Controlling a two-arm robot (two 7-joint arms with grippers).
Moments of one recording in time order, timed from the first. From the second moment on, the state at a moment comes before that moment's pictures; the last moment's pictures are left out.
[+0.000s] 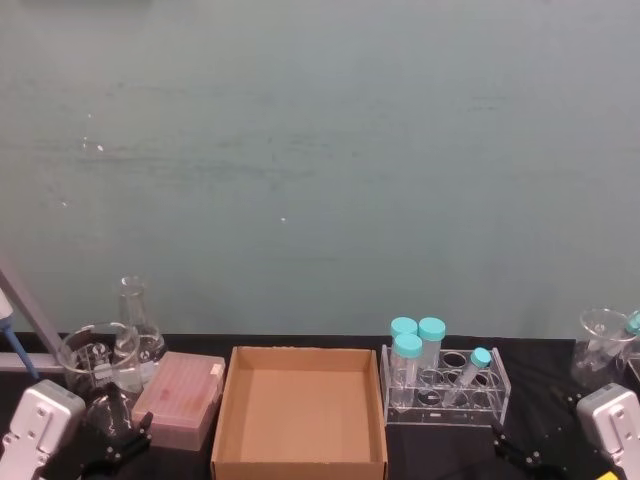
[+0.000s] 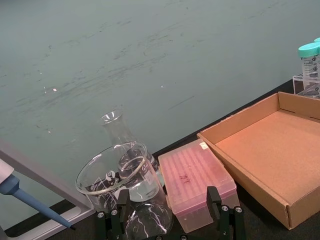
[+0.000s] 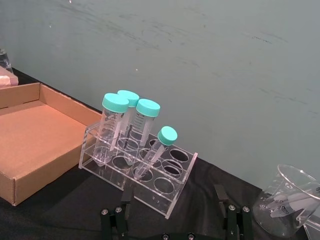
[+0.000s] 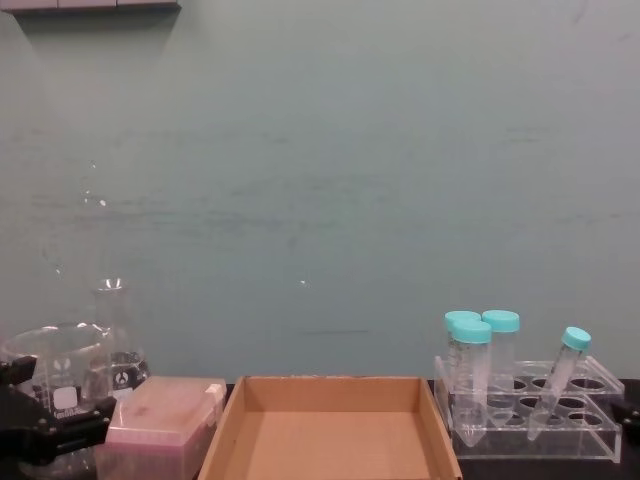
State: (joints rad) left arm -0.20 0.60 0.45 -1.41 -0.25 -0.12 0.03; right arm 0.20 0.60 -0.45 -1.41 0.25 -0.12 -0.03
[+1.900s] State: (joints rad) left arm -0.20 0.60 0.45 -1.41 -0.25 -0.12 0.03; right arm 0.28 0.48 -0.38 -1.25 0.35 -0.28 0.16
